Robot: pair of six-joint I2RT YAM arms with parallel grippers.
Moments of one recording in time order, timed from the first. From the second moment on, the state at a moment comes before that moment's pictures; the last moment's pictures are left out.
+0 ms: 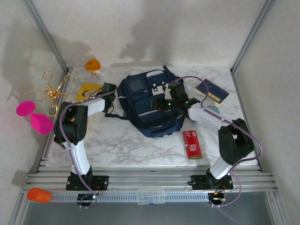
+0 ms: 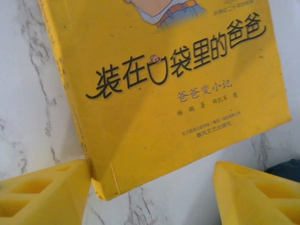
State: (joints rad) left arm -0.18 1.95 1.17 -0.21 -0.38 -1.33; right arm 0.56 1.64 1.14 -0.25 -0.32 0.56
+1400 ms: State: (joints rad) left arm -0.14 1.96 1.15 -0.11 -0.34 -1.44; right arm 0.56 1.66 1.14 -0.25 -0.32 0.54
